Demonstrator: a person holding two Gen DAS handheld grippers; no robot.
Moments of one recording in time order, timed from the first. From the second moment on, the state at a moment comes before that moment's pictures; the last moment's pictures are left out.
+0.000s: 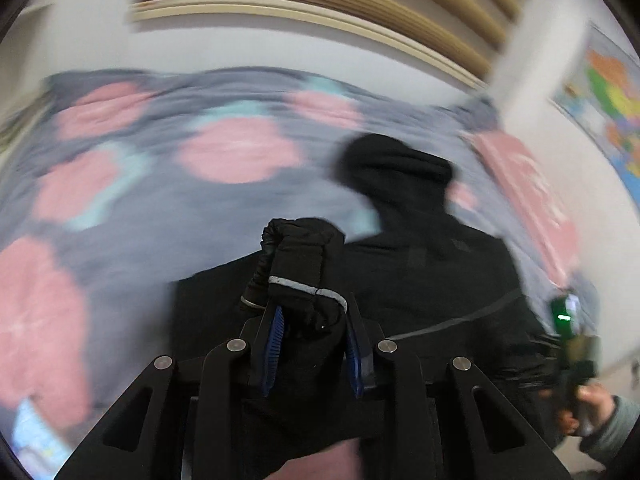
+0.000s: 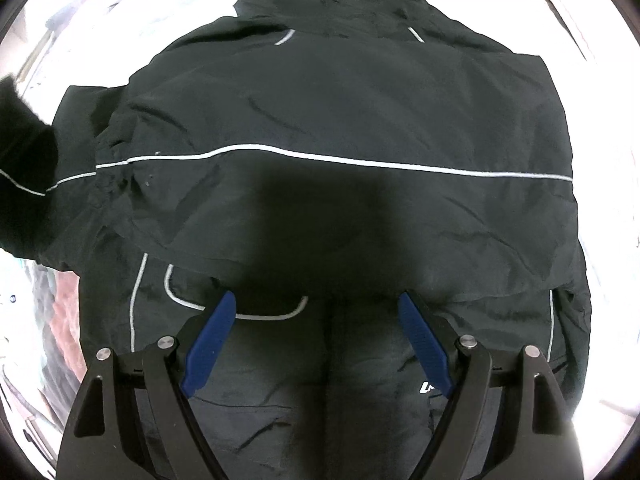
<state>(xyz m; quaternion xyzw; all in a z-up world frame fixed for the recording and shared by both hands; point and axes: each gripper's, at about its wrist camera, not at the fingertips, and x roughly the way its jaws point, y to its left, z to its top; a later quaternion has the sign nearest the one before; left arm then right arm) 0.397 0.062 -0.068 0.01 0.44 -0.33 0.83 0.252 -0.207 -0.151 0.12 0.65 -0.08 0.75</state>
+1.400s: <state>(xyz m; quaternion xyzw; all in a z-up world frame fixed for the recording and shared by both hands) 0.405 0.022 -0.108 -0.13 0.54 -0.33 0.76 0.340 -0.246 -0.185 0.36 0.60 0.07 0.71</state>
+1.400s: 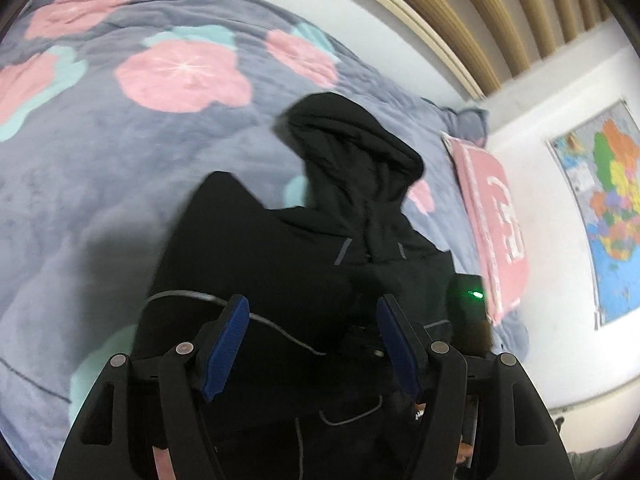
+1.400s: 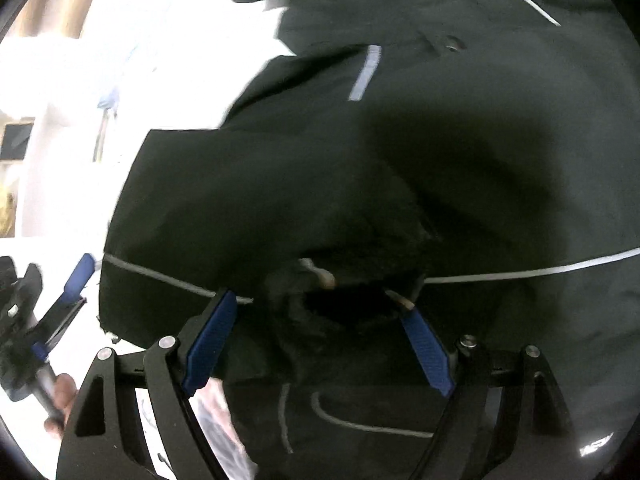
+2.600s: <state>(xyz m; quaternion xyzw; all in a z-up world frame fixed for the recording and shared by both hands) 0.382 -0.108 -0.201 0.09 0.57 -0.27 0.77 0.286 -0.443 -0.173 0.16 0.60 -0.15 0.77</state>
